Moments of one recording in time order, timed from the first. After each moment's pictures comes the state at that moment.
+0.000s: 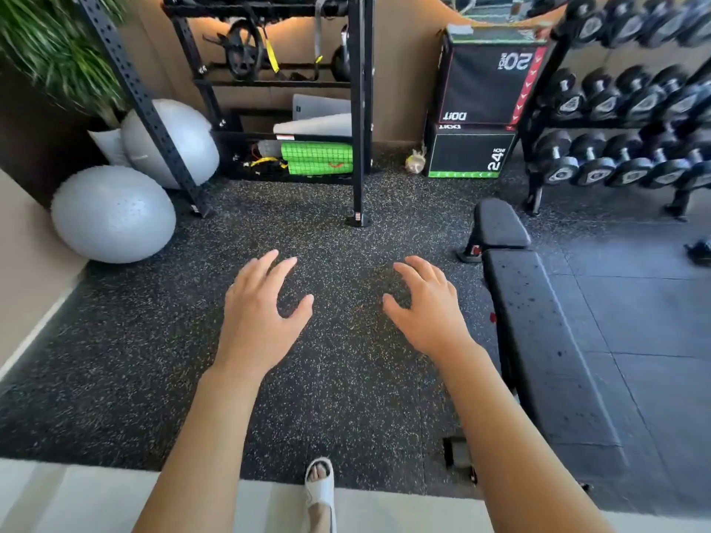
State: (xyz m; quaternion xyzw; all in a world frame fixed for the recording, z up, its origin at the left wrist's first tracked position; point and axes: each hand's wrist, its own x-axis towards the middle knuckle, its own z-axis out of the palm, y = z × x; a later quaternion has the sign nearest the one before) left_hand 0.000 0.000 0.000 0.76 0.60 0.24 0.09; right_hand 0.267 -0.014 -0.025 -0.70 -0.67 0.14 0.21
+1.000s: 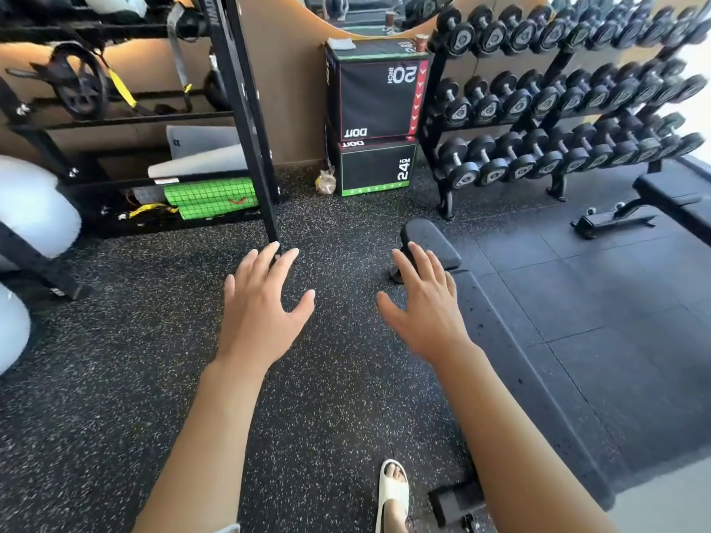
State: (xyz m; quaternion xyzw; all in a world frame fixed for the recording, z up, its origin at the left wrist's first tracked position) left_hand 0.146 0.316 0.008 0.85 0.48 0.21 0.11; right_hand 0.384 0.212 -0.009 -0.80 -0.56 0.06 0.21
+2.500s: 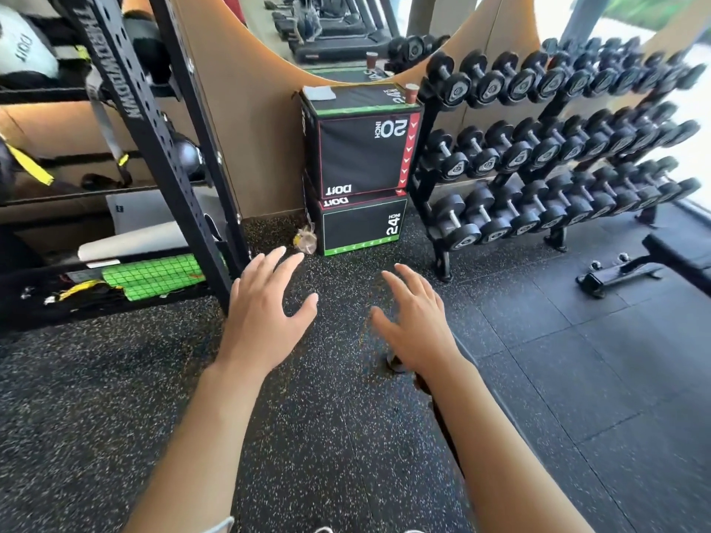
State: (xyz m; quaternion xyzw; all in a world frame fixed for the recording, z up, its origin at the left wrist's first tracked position) left_hand 0.381 0.784 0.035 0.86 0.42 0.24 0.16; right_hand 0.597 0.664 0.013 -0.81 -0.53 0.09 0.23
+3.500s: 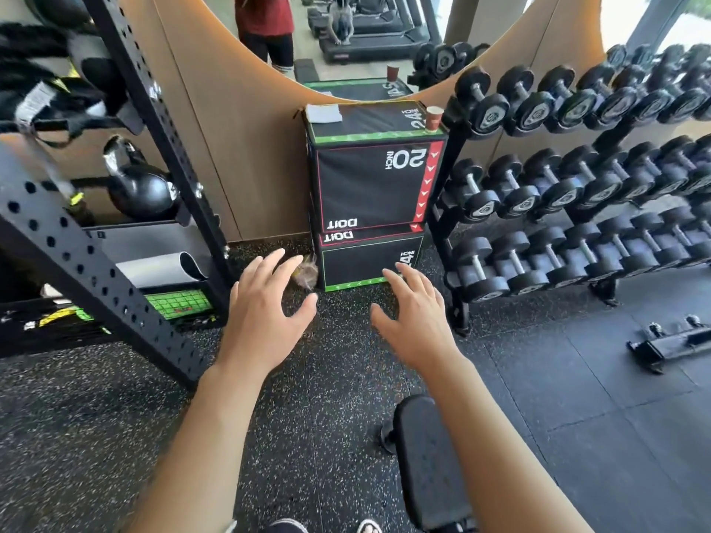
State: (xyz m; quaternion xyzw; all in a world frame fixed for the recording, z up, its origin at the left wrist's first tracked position) left_hand 0.656 1.026 0.026 0.83 0.48 0.25 0.16; right_hand 0.882 0.933 0.003 -0.79 -0.56 0.10 0.23
